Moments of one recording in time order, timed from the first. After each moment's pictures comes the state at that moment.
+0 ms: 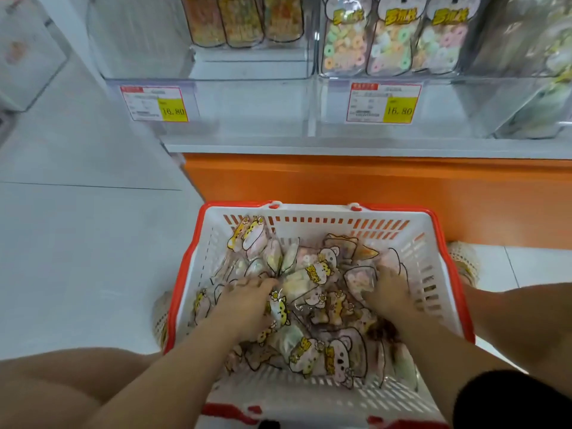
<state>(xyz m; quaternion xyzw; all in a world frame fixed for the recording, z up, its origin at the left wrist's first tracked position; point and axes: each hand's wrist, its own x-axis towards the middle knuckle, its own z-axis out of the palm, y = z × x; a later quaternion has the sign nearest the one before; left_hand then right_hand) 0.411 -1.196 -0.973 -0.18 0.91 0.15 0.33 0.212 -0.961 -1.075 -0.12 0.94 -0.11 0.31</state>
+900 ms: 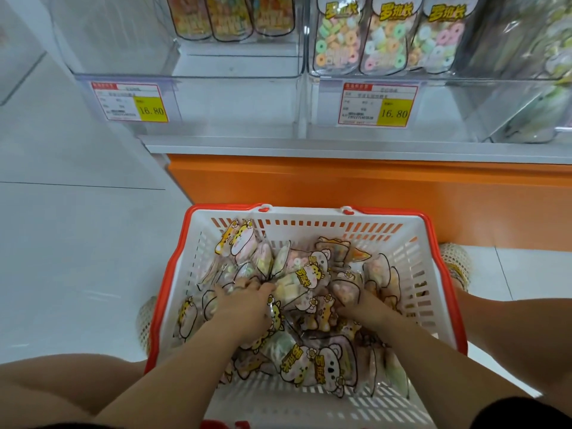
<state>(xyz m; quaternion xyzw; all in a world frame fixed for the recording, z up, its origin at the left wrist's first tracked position) 0.391 -1.187 -0.994 -0.21 0.90 0.14 0.35 0.237 -0.963 -1.078 -0.05 0.79 -0.31 0.52</state>
